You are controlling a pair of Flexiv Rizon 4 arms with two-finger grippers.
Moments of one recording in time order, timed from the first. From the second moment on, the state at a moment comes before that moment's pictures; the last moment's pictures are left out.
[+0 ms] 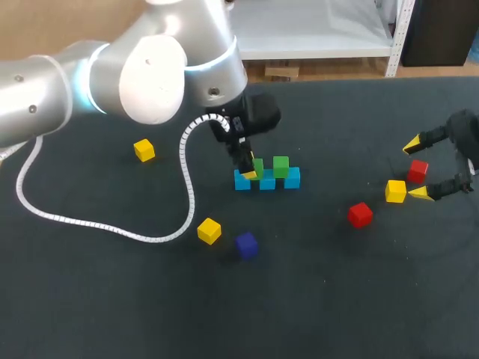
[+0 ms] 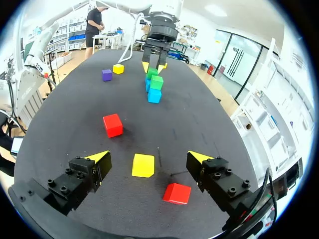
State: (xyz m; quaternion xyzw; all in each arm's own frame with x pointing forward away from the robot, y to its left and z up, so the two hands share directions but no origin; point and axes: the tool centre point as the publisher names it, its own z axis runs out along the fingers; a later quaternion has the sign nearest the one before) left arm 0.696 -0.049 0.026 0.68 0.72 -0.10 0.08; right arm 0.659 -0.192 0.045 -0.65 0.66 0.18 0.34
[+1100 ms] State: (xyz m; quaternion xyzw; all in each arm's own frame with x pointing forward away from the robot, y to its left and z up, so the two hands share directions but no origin) left arm 0.700 -0.049 0.023 0.68 0.72 -0.10 0.07; right arm 0.659 -0.192 0.045 -0.65 0.66 0.18 0.34
